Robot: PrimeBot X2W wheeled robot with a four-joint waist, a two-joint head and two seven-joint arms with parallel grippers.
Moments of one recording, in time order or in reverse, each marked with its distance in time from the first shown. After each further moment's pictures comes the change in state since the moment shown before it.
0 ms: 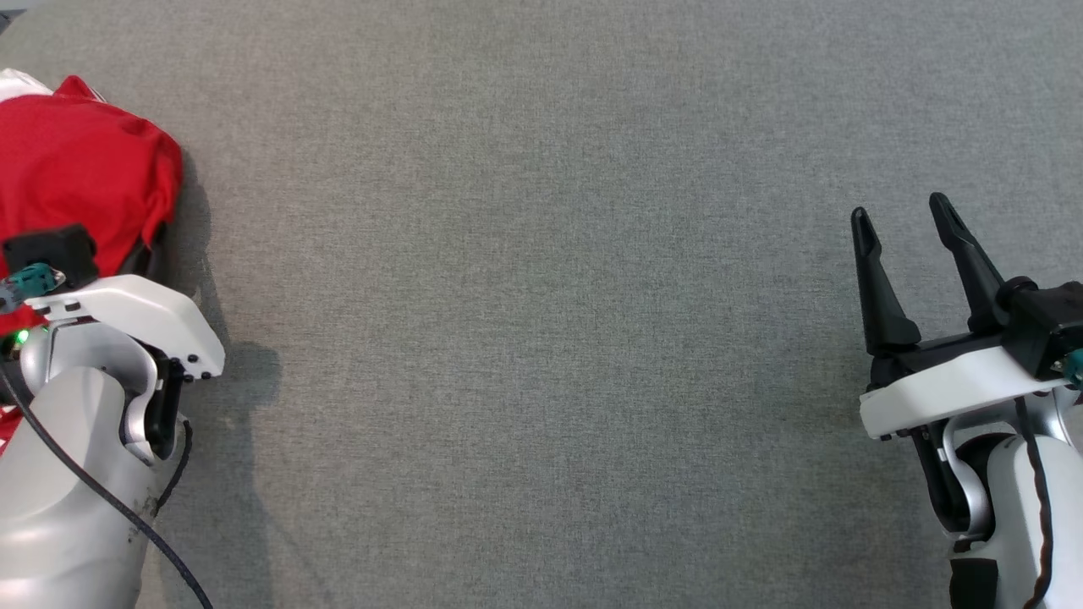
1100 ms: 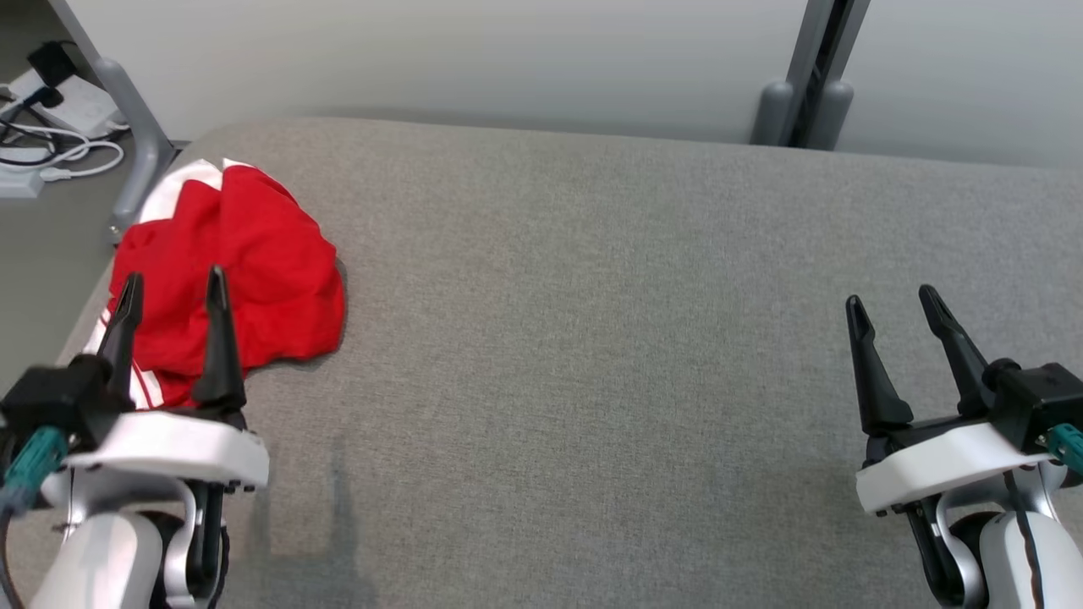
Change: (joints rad) left arm 0.517 0.013 0.083 -0.833 0.095 0.200 -0.051; right arm 0.160 0.028 -0.030 -0.012 0.010 0.000 -0.006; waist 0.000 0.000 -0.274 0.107
